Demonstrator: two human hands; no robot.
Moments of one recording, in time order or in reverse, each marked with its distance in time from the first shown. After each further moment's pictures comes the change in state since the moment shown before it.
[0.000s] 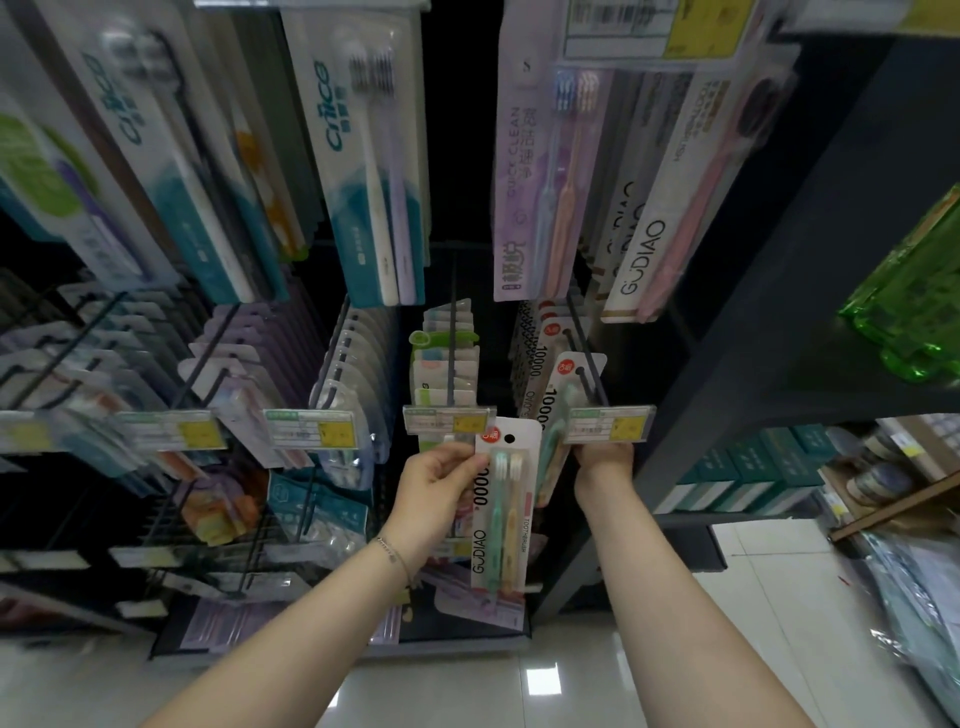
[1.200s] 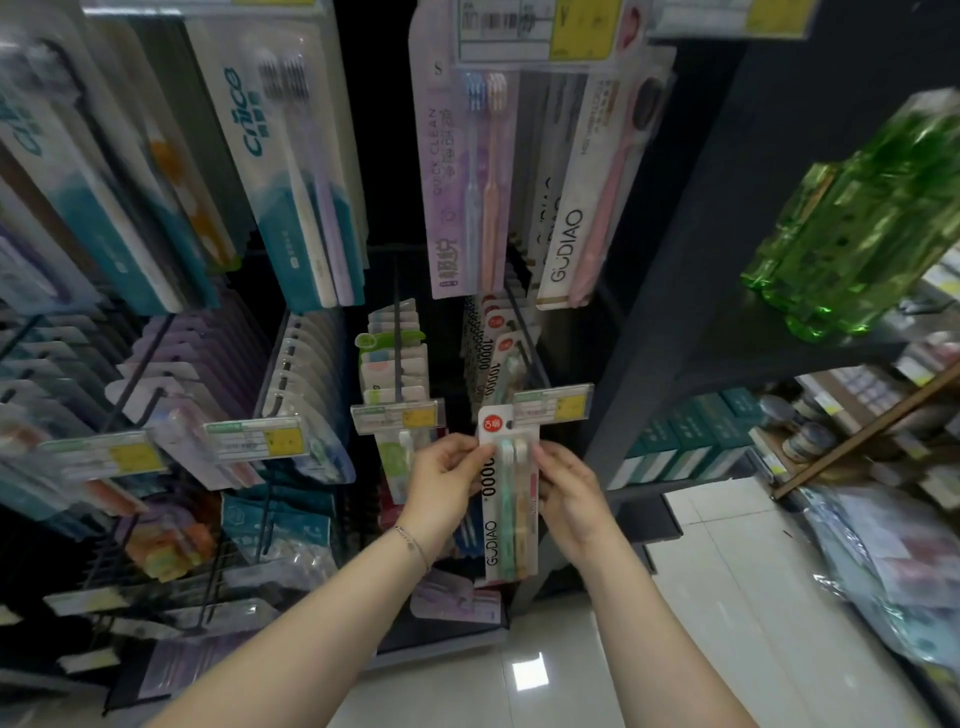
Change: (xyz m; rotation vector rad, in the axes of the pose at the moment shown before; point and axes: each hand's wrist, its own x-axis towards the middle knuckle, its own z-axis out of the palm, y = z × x) left_hand -0.002 0.004 0.049 -0.050 -0.089 -0.008; right_hand -0.031 0.021 -0.065 -0.076 -0.488 -0.098
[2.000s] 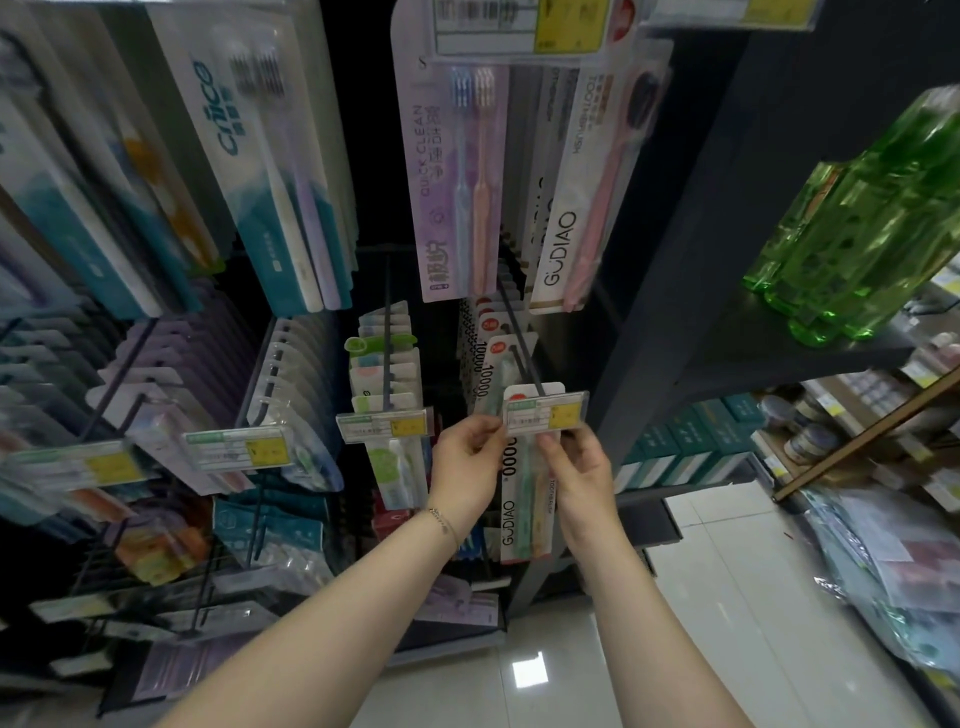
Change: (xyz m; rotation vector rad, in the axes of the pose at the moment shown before) left_hand 0.026 -0.001 0.032 0.122 0.031 0.110; right_hand 0.014 -0.008 -0.001 -0.099 0.154 -0.307
